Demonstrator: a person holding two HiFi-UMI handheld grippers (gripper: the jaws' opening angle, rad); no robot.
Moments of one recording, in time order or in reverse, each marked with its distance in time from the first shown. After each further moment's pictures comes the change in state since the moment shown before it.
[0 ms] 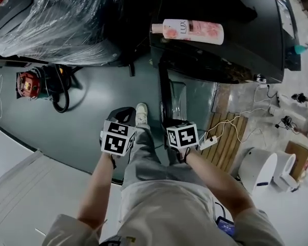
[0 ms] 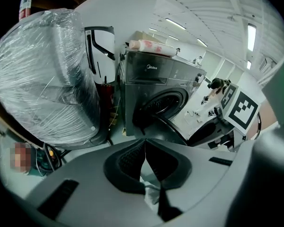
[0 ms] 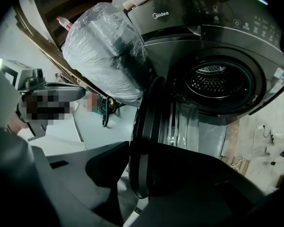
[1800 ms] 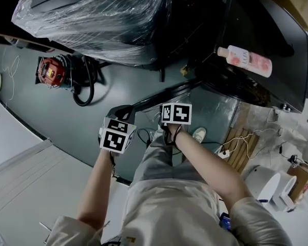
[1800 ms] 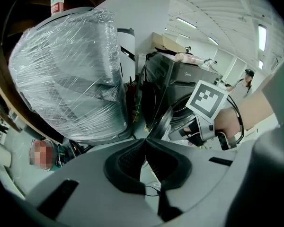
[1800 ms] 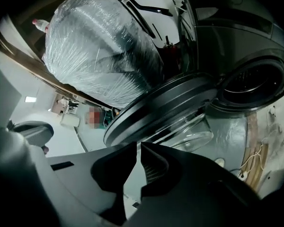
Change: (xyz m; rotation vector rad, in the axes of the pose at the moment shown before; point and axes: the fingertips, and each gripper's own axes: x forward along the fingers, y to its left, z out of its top) left arm -0.089 0.171 -0.033 -0.048 0.013 0.125; right arm 0.120 0.152 0.132 0.178 -0.027 0.053
